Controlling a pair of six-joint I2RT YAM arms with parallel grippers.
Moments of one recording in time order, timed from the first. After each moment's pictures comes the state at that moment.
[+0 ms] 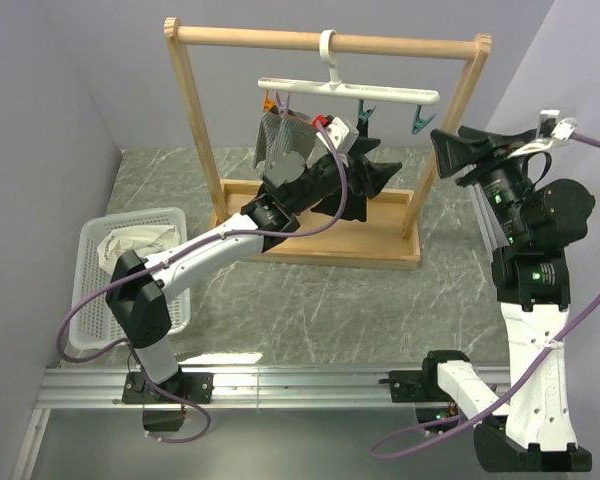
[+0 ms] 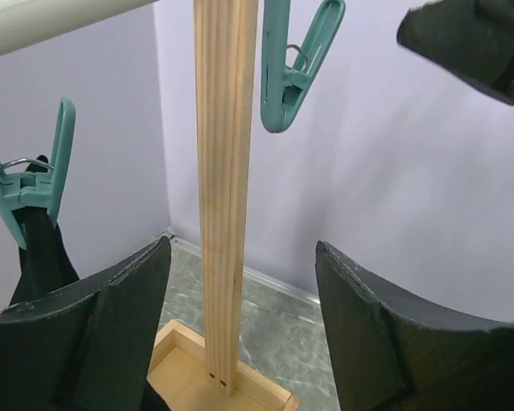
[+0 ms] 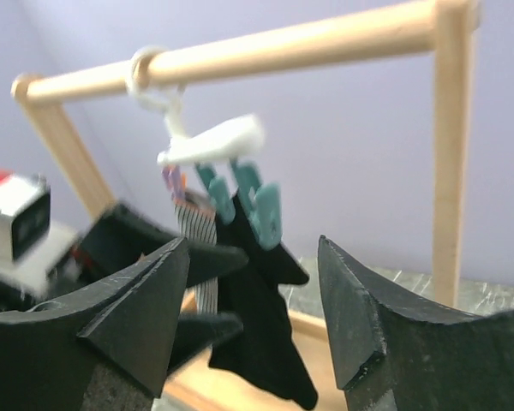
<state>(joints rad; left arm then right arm) -0.88 1.72 1.57 0.50 0.19 -0.15 -0.02 0.89 1.33 -0.14 -0.38 0.38</state>
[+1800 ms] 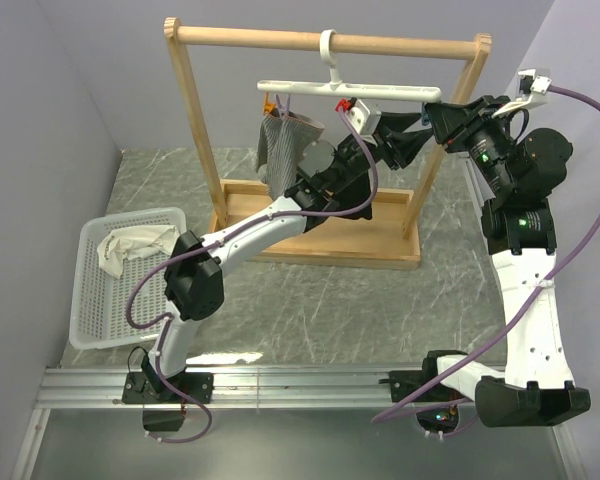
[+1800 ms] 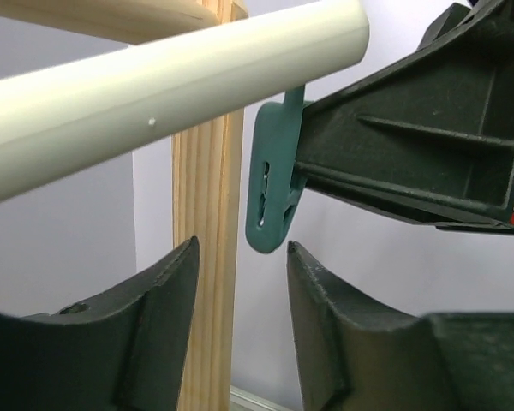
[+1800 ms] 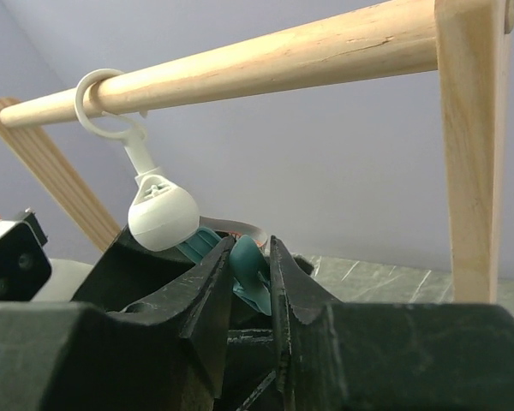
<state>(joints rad) -0.90 2.09 1.97 0.72 0.19 -0.22 -0.01 1.13 1.47 -0.08 -0.40 0.46</state>
